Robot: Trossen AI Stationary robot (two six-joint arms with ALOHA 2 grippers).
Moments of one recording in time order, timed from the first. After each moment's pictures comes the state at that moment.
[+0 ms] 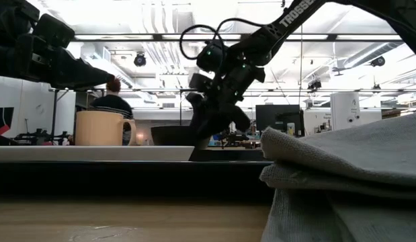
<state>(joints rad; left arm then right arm) -0.07 0.44 0.01 0.30 -0.19 0.09 -0.28 2.07 1.40 -0.23 -0.26 -0.84</state>
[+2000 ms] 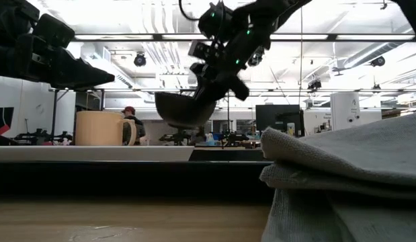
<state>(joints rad) -0.07 0.44 0.01 0.30 -0.19 0.10 -0.17 1.92 1.43 -0.37 -0.06 -0.73</state>
